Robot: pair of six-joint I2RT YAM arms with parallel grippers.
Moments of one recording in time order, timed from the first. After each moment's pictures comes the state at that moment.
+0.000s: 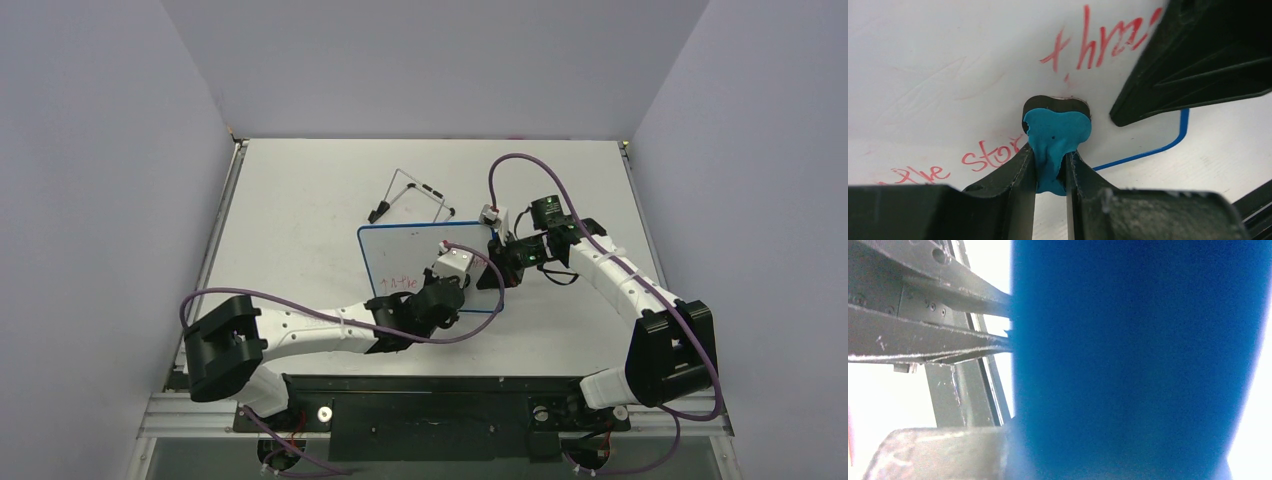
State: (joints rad) left arm -1.23 1.52 0.91 0.06 -0.64 -0.44; right arm 0.30 1.41 1.01 -0.73 -0.92 -0.49
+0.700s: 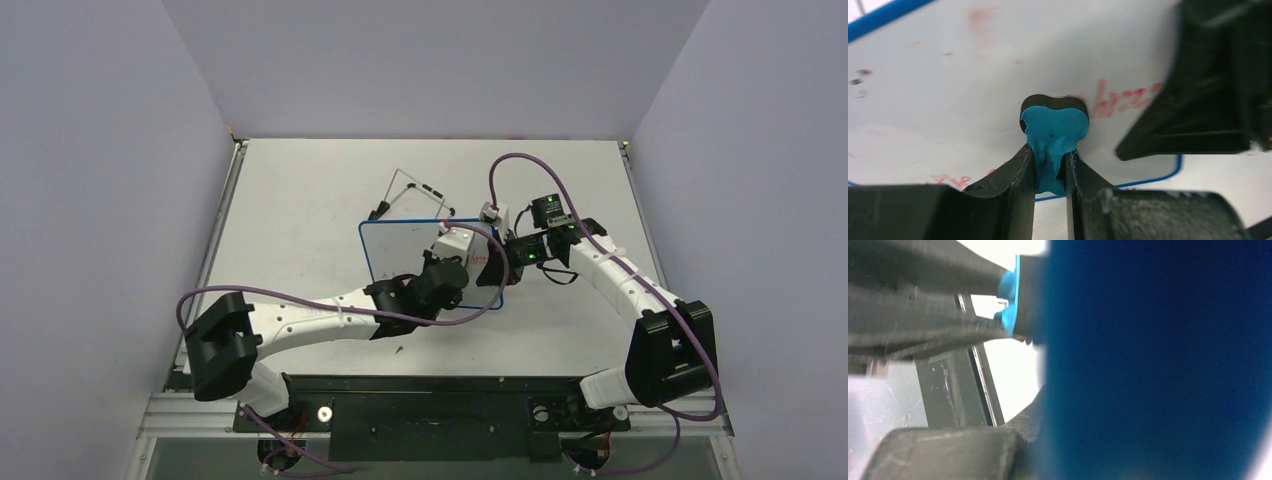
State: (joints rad) left arm -1.17 1.51 1.04 -0.07 -0.68 -0.42; right arm 0.30 1.41 1.01 -0.70 -0.91 -0.48
